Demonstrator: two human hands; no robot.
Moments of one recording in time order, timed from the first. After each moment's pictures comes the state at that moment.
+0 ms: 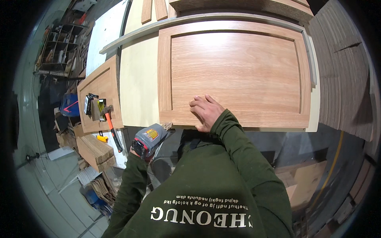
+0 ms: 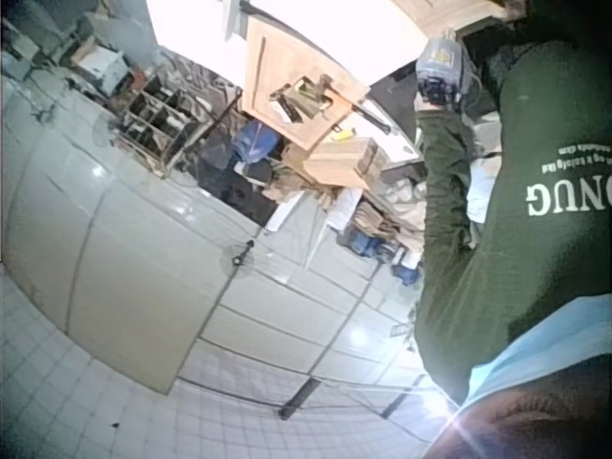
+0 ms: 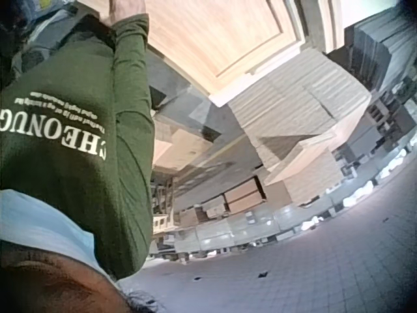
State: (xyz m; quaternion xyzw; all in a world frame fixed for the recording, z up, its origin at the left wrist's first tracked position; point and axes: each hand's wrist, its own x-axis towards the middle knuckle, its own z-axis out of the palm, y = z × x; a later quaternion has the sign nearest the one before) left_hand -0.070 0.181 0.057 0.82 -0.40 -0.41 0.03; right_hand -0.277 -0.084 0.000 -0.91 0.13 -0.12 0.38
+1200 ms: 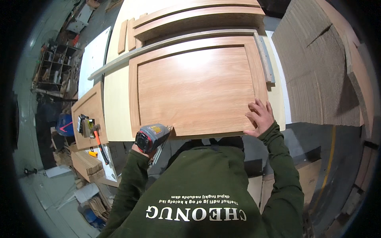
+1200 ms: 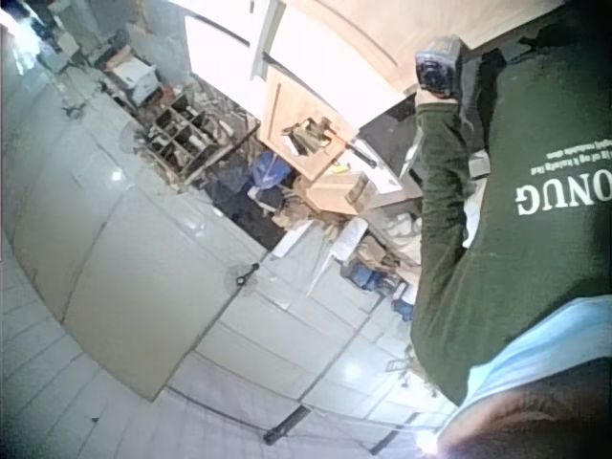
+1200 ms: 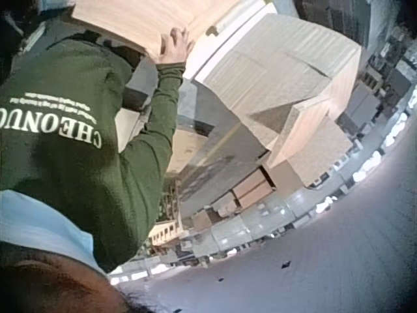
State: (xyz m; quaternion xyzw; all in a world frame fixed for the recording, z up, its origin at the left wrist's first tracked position) left_hand -0.184 0.051 0.071 0.83 -0.44 -0.34 0.09; right_hand -0.564 -0.186 0.023 -0.93 0.32 -0.11 0.18
